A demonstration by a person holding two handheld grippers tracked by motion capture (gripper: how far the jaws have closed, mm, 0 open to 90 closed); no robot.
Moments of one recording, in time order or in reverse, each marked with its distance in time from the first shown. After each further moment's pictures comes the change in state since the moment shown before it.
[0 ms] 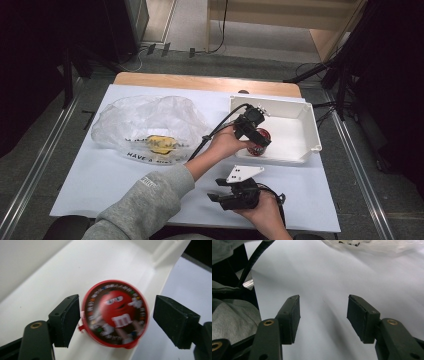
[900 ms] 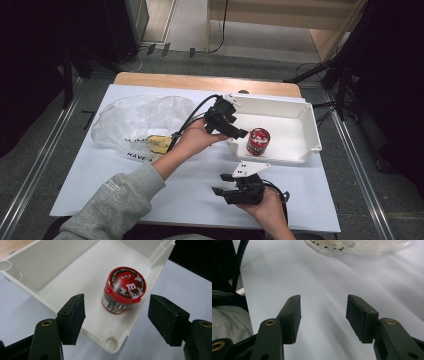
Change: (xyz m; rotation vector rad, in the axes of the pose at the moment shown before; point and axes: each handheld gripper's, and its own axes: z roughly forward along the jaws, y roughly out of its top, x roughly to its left) left arm 0.027 -0.038 -0.081 -0.088 0.001 -0.018; right arm -0.013 0.000 -0.008 -0.031 -0.036 0.034
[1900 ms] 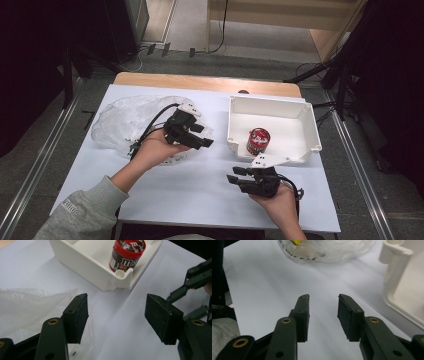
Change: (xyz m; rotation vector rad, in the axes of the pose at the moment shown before) left arm 0.014 -0.071 -0.076 0.007 0.001 -0.022; right arm -0.027 -0.002 -0.031 -0.067 -0.067 0.088
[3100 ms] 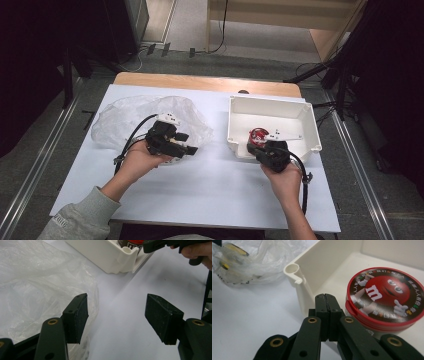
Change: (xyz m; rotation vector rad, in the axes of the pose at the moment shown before) left arm 0.011 -0.047 -0.015 -0.043 -0.014 -0.071; right arm -0.064 0.026 0.002 -0.036 -0.255 0.140
